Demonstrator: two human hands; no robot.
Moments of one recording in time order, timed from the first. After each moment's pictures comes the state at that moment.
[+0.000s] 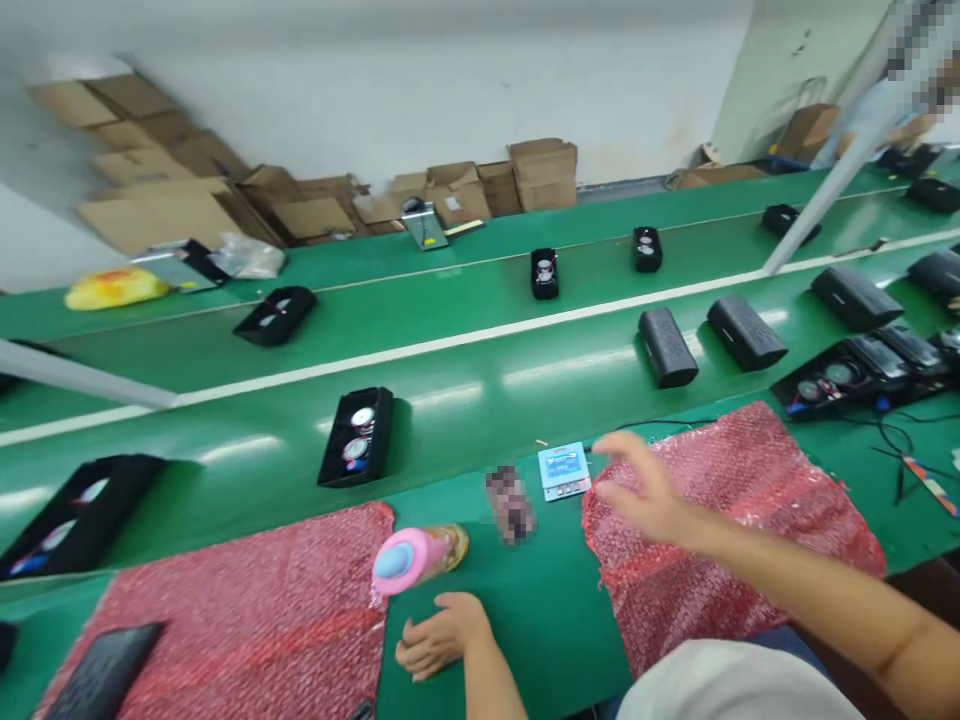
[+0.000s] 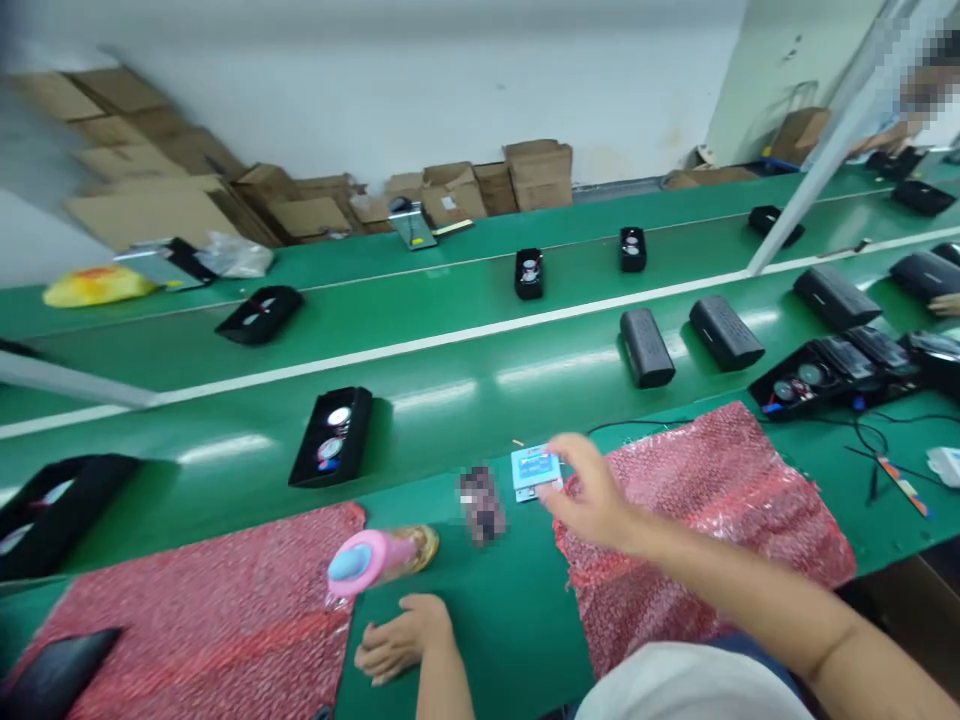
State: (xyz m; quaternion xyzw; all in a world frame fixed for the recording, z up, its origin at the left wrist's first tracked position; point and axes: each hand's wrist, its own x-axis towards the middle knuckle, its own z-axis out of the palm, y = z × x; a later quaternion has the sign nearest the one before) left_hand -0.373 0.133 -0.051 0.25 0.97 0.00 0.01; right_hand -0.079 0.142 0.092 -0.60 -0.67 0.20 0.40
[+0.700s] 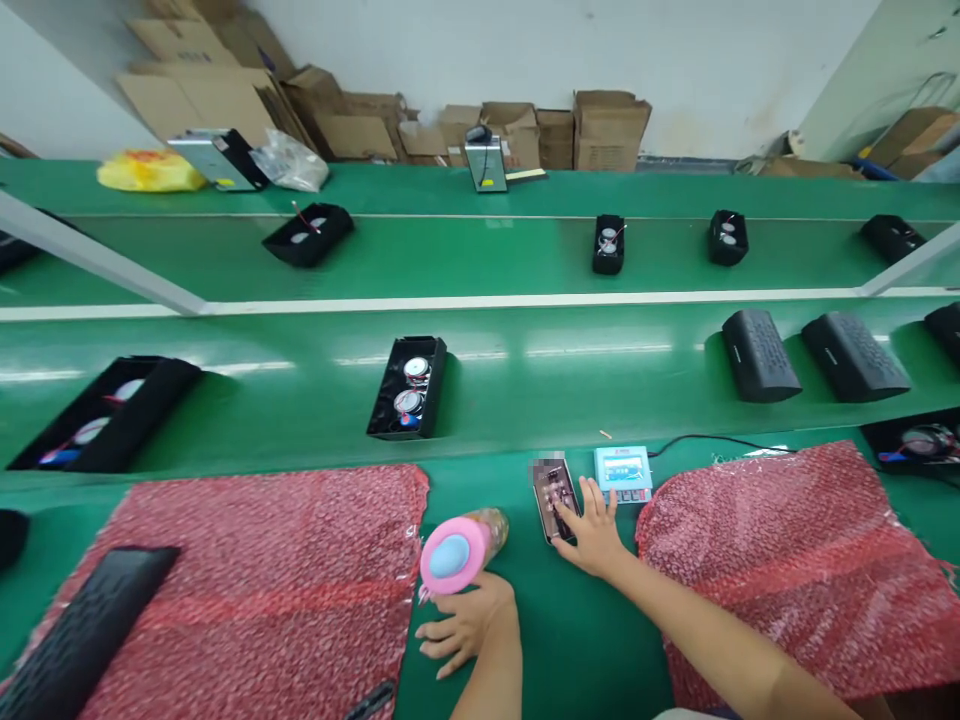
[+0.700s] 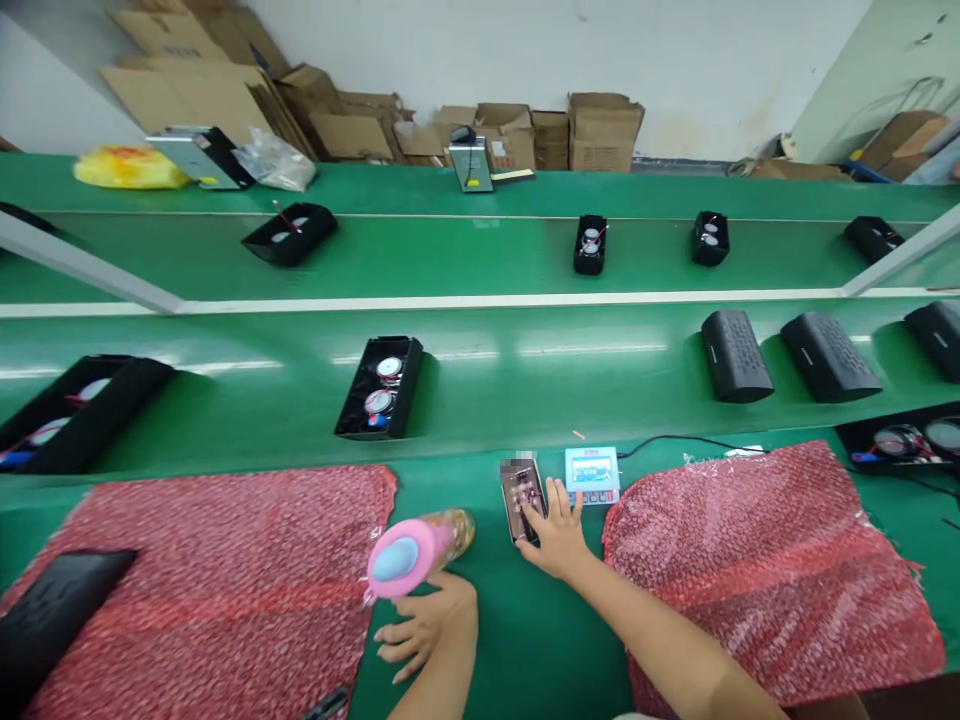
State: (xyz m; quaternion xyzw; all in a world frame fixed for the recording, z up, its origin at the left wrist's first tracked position) left_hand -0.410 0.142 -0.105 0.18 0.98 -0.12 0.04; right_hand -0.234 0.171 -0.076 -0.62 -0.76 0.12 0.14
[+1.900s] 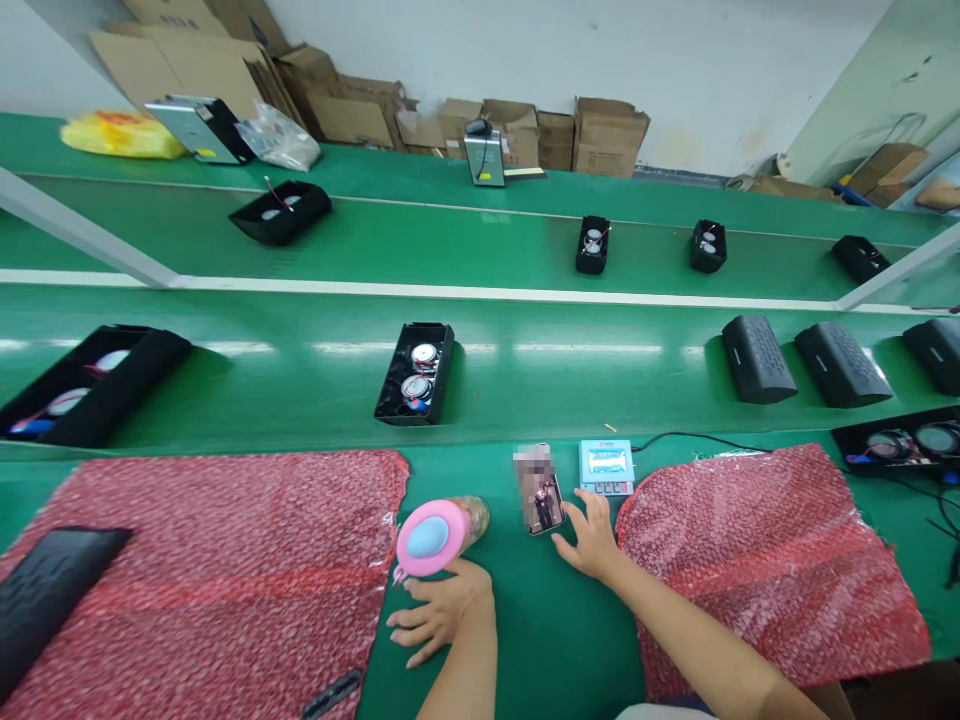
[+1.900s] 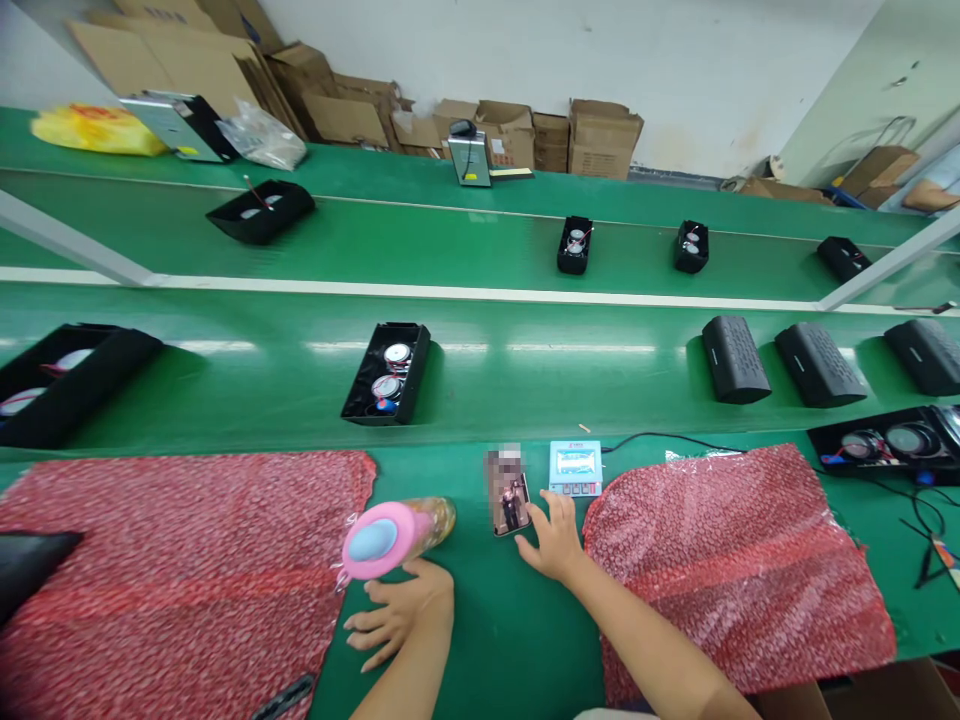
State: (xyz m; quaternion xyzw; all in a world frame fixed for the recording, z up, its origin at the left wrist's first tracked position) left_hand -0.393 0.164 -0.053 0.11 0.98 0.16 0.03; right_hand -0.209 0.154 -0.076 -0.58 -0.77 0.04 0.27
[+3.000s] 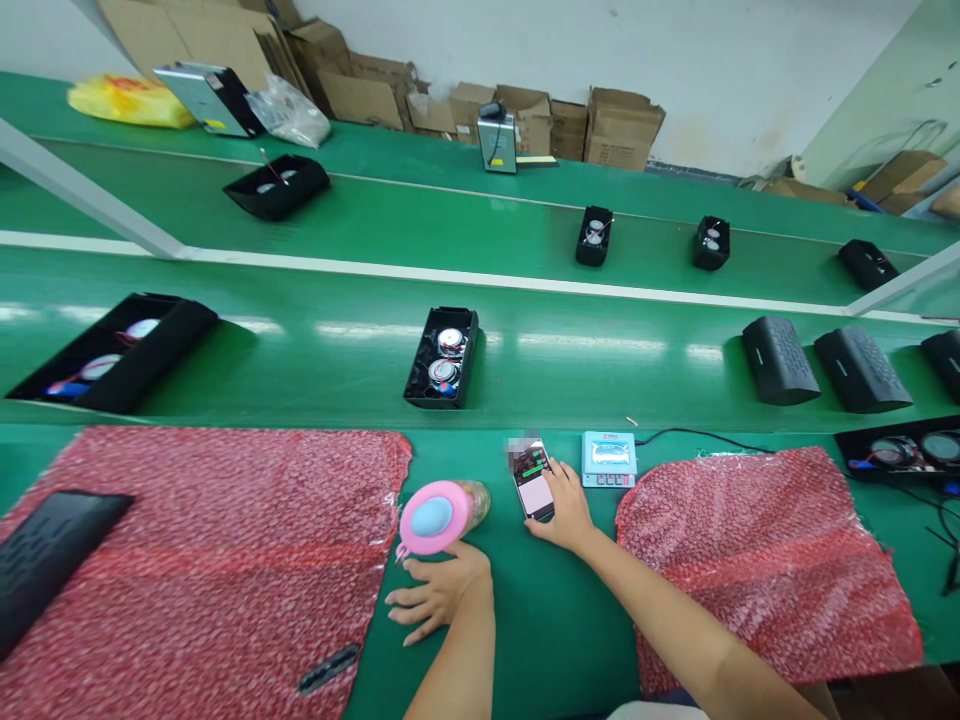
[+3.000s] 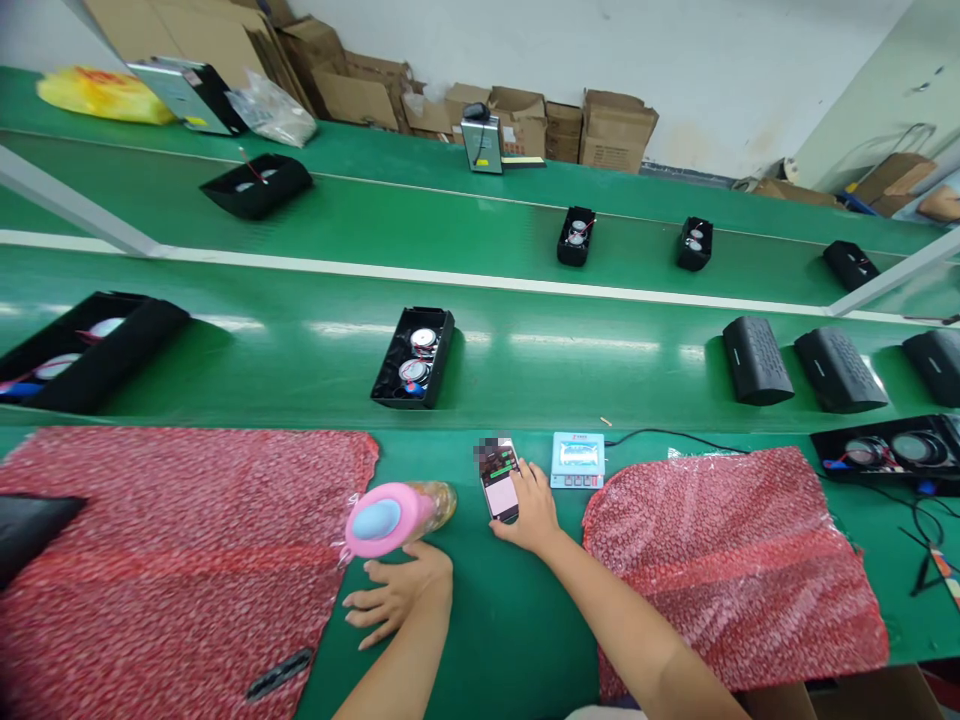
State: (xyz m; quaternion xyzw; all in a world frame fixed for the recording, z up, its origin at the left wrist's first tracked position) left_hand -0.394 0.163 -0.058 0.11 0.98 0.15 0.04; right_hand -0.242 0.188 -0.083 -0.60 -0.74 0.23 0.22
